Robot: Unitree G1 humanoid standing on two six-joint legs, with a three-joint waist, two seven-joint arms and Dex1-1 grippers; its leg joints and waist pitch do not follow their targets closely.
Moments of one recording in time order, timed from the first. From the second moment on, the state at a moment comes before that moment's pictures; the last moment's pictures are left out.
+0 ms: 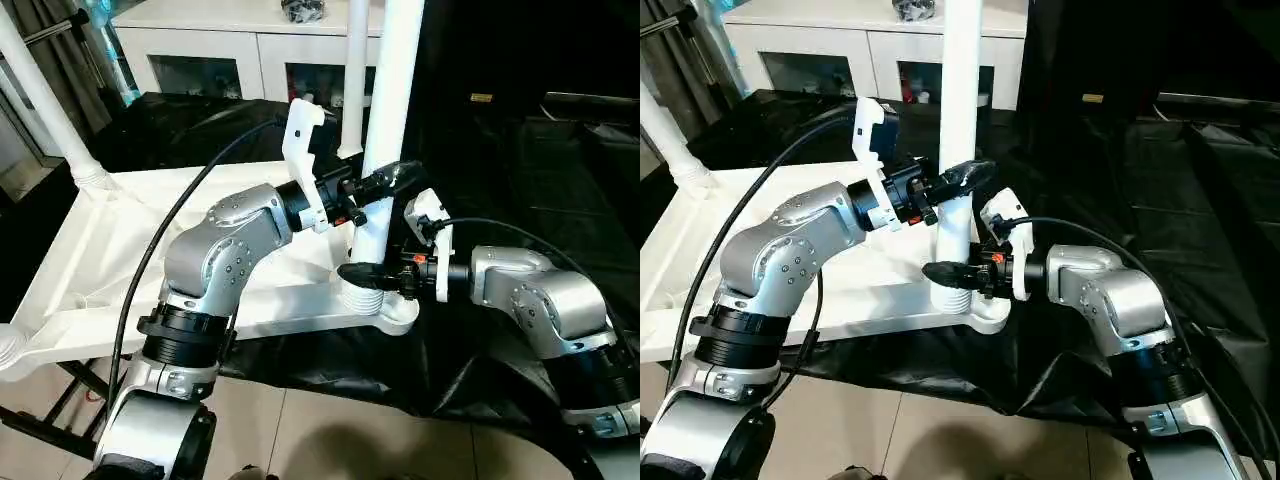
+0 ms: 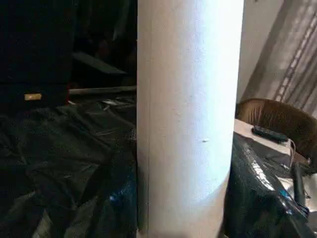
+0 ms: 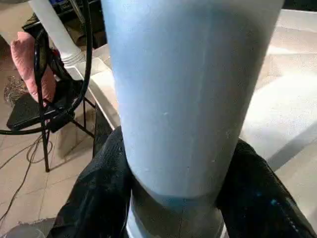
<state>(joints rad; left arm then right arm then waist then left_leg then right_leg) -0.71 0.10 -0.06 0.09 -0.53 0.60 -0.67 -0.52 -0.41 0.16 0.10 0.44 0.73 0.96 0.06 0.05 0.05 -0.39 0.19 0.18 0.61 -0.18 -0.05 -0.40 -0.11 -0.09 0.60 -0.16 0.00</state>
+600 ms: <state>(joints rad) -0.54 0.23 -0.16 0.03 -0.43 0.43 -0.81 -0.41 -0.30 -0.05 0.12 0.42 0.58 0.66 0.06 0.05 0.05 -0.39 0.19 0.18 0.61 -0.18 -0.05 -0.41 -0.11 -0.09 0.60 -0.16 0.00</state>
